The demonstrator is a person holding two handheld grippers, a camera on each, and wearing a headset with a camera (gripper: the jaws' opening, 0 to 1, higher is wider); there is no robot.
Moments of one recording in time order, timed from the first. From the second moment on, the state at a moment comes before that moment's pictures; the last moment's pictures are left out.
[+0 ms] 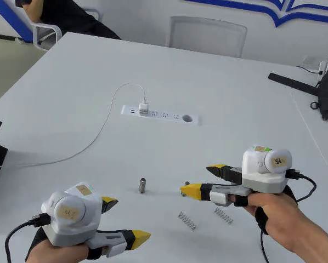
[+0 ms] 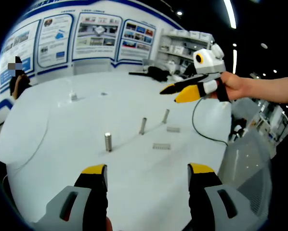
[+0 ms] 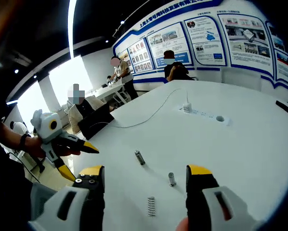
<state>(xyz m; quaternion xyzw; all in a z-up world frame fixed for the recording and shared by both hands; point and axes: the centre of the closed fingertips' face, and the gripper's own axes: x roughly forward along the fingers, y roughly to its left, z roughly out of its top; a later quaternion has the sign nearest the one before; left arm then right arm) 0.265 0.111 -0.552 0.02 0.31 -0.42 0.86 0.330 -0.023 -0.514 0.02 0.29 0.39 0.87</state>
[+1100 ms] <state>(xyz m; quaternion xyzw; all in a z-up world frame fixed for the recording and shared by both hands) 0.274 0.082 -0.560 0.05 0.32 -0.46 0.83 0.248 -0.091 -0.538 0.04 0.31 0.31 0.90</state>
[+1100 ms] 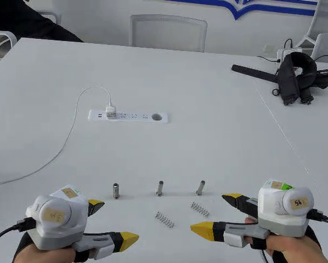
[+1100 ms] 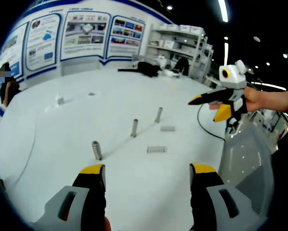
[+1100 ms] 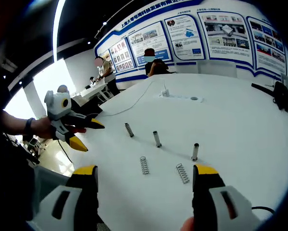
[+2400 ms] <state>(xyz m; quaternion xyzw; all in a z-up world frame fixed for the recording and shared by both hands) 0.278 0.017 -0.582 0.13 0.33 -0.55 0.76 0.218 -0.104 -0.575 0.05 0.35 0.31 0.88</state>
